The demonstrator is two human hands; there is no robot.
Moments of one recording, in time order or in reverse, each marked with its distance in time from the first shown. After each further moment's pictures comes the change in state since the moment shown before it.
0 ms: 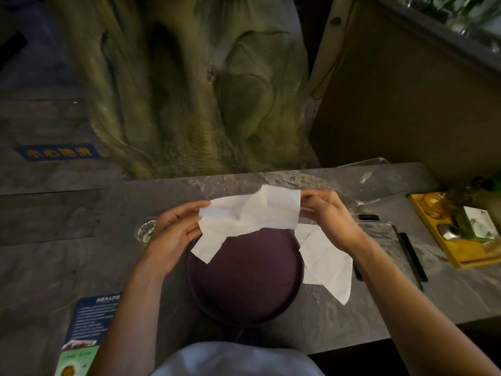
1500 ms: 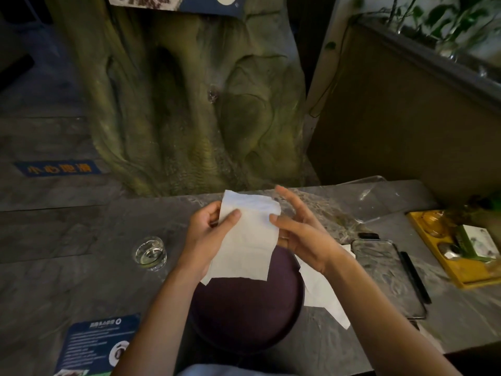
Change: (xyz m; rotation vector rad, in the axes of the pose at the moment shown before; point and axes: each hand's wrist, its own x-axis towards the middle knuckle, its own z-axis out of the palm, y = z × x) left_hand 0.013 0.016 0.065 0.220 0.053 0.093; right_hand 0.013 -0.019 0.035 0.508 -0.066 0.175
